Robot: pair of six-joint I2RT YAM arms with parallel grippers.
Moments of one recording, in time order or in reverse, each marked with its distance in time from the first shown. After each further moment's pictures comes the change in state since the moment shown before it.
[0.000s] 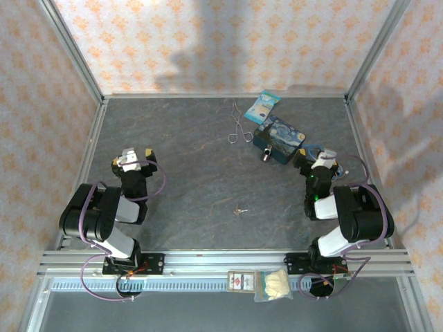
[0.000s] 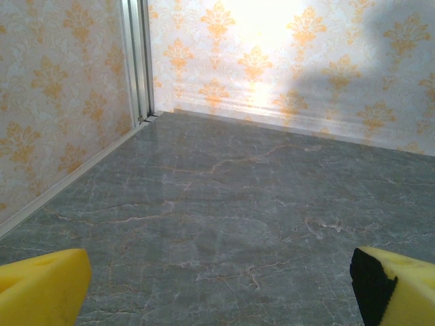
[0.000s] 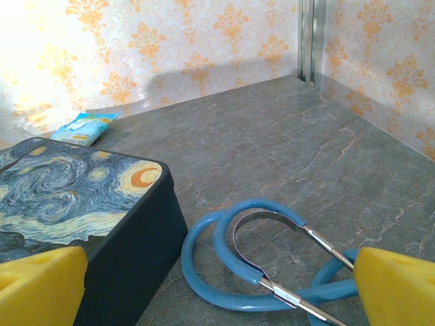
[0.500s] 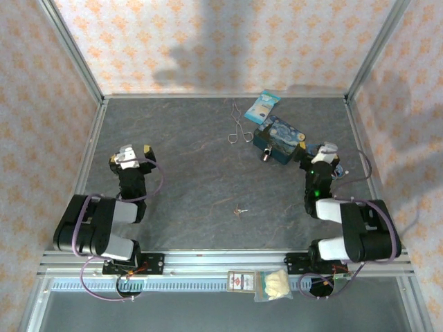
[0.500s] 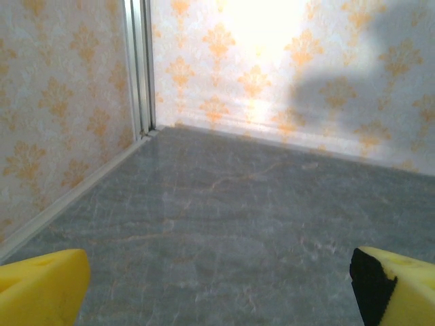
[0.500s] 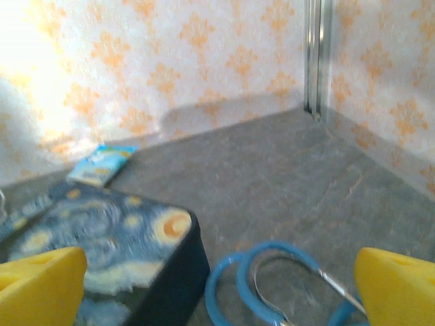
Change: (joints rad) left arm -0.001 -0.141 0.041 -0.150 -0.011 0.000; right arm 0.045 -0.190 0.074 -0.204 0.049 -0.002
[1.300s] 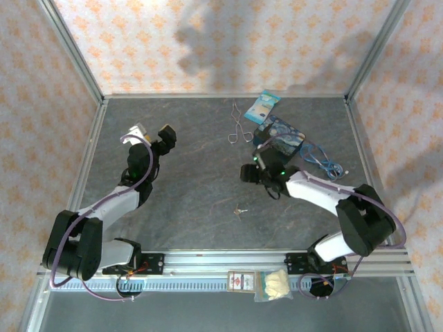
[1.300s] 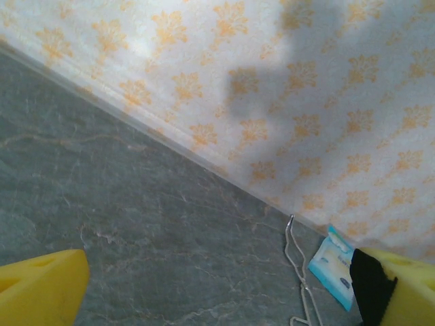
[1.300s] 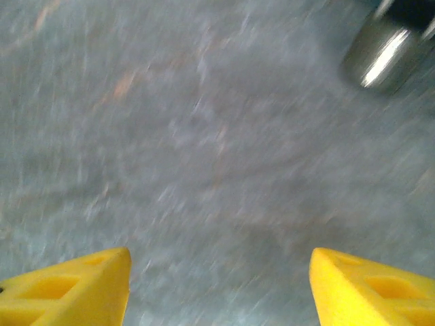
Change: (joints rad) left arm -0.164 -0.153 0.301 -0.535 0.176 -0.565; right arm 0.553 0.116 0.501 -1.181 -0.242 0.395
